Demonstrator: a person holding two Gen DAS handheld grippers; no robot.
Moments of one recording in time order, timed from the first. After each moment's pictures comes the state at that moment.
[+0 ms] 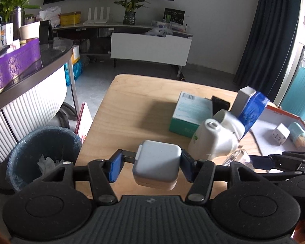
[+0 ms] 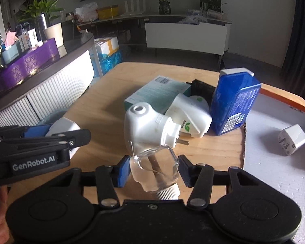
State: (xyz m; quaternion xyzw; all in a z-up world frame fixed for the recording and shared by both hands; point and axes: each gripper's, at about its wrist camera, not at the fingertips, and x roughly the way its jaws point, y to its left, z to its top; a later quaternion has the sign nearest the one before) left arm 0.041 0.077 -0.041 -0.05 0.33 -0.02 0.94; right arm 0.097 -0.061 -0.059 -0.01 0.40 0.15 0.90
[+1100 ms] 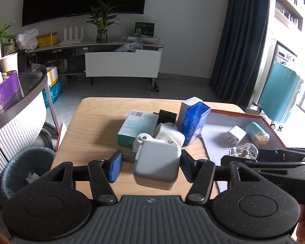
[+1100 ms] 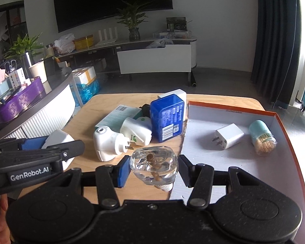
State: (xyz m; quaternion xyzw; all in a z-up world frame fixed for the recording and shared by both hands) left arm 0.004 0.015 0.000 -0.02 0.30 -0.07 0.95; right arm 0.034 -0.146 -0.001 0.04 0.35 0.08 0.93
